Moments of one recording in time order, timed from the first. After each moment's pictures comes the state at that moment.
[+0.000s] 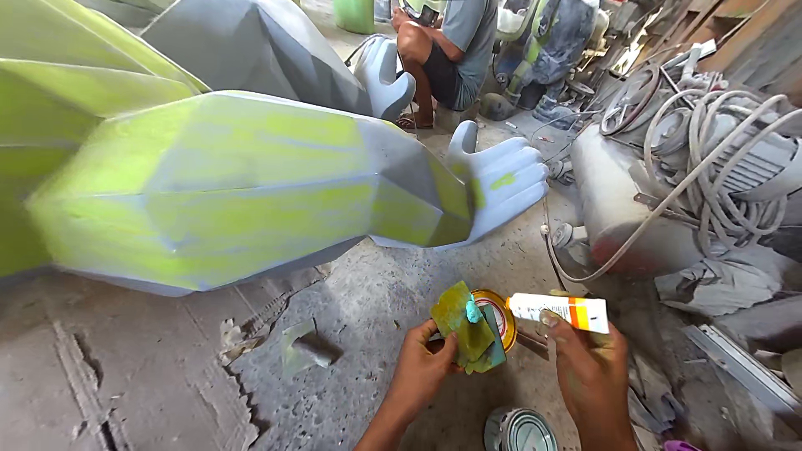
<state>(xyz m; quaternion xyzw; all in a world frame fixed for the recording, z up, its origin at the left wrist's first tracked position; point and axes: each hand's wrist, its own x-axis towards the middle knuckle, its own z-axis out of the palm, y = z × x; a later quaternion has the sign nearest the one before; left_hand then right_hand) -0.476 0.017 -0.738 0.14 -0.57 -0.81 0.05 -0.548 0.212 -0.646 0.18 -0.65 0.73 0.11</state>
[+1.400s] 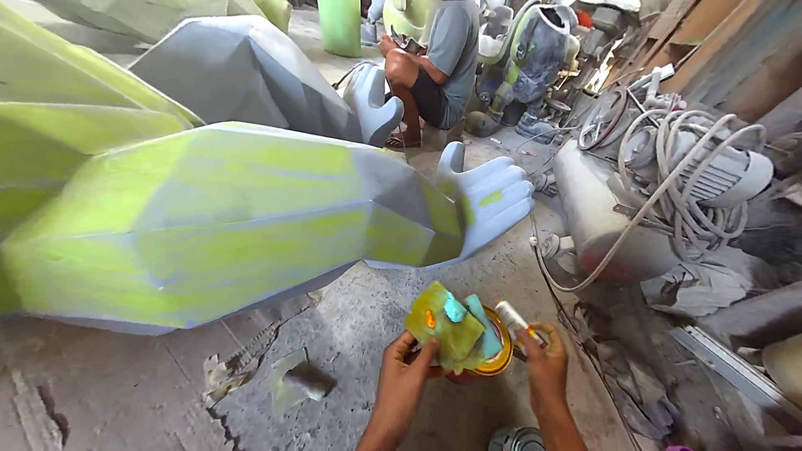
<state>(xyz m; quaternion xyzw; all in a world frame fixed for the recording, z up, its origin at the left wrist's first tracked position) -0.480 -0.005 -0.732 0.15 -0.49 -0.85 0.13 -0.589 0.219 -0.752 -0.04 -0.75 0.66 0.11</state>
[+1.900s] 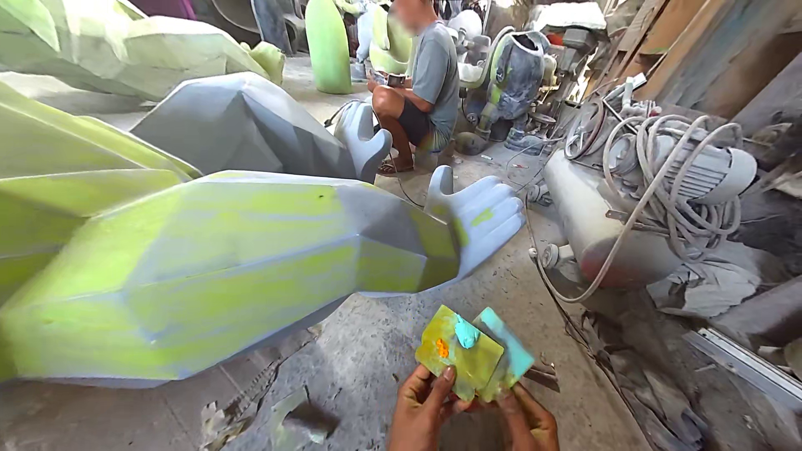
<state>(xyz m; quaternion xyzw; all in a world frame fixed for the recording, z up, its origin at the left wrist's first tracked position) -0.480 0.014 -0.729 0.10 -0.39 -0.91 0.09 -0.493 0.169 -0.723 0.06 -0.62 0.78 0.06</state>
